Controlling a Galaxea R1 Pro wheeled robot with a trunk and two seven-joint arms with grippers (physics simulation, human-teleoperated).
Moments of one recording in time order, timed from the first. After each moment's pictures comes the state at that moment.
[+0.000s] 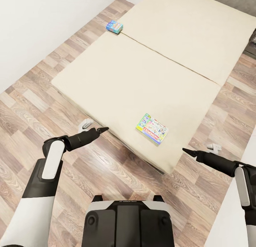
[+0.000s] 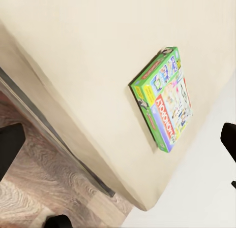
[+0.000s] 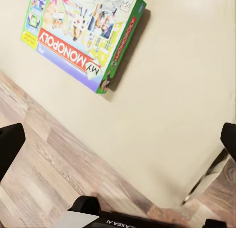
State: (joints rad) left arm -0.74 0.02 0.04 -1.48 0.84 0.98 0.01; right arm -0.52 -0.23 -0.40 -1.46 -0.20 0.88 0.76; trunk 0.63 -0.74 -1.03
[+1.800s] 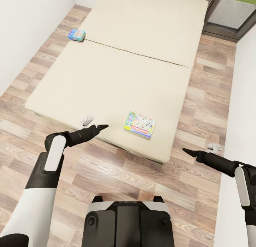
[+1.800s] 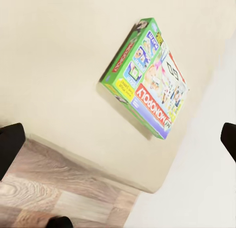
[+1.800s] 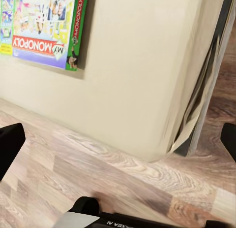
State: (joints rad) left arm -0.81 0.03 0.05 -1.38 0.83 0.98 0.01; right arm -0.52 -0.23 -0.40 -1.46 -0.20 0.88 0.76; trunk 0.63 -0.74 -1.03
